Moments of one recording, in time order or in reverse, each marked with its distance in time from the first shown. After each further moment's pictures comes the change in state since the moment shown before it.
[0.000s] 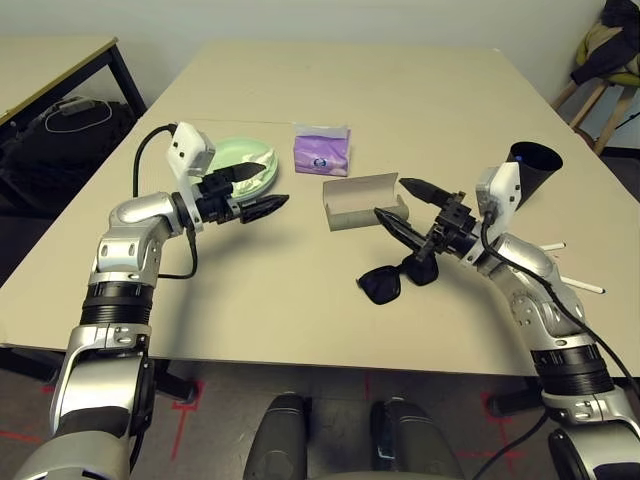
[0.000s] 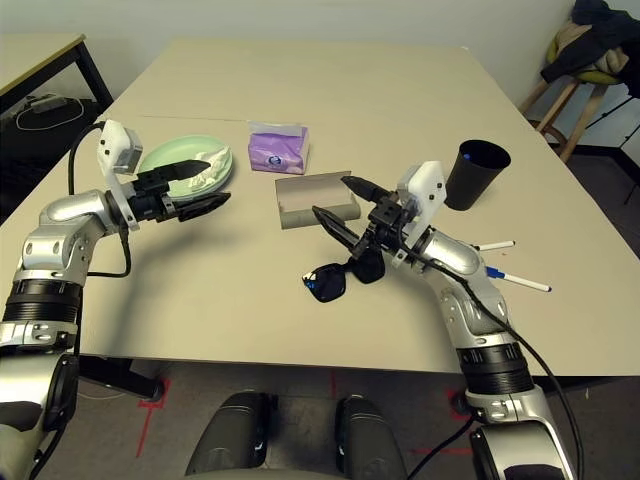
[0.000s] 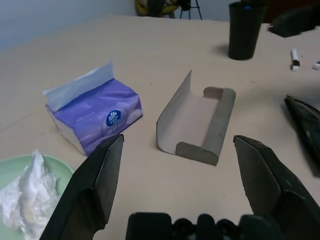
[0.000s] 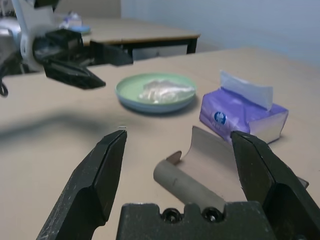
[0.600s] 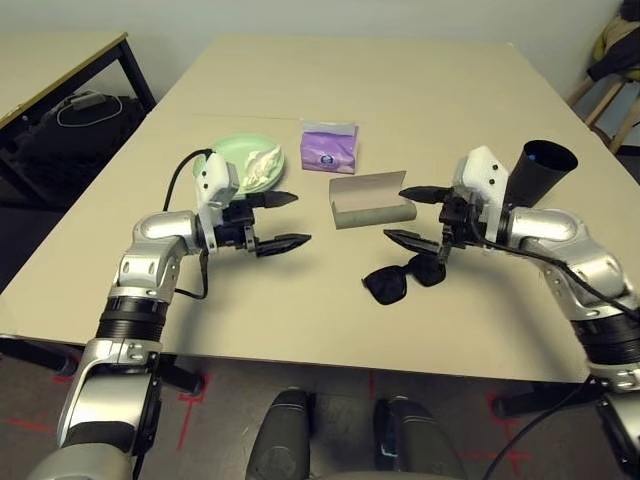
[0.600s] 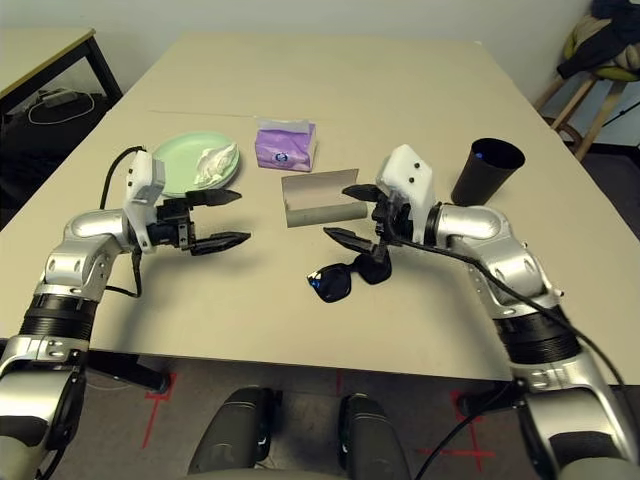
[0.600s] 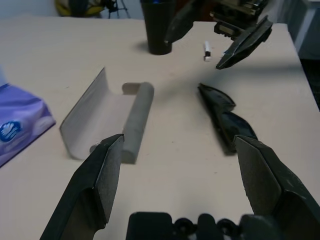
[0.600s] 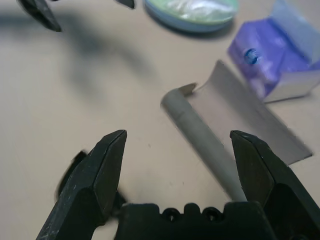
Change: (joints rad) left arm 0.099 -0.049 -0.083 -0.137 -0.058 -0.023 -0.196; right arm -0.135 -0.293 0.127 -0.176 -0.098 0.355 0.155
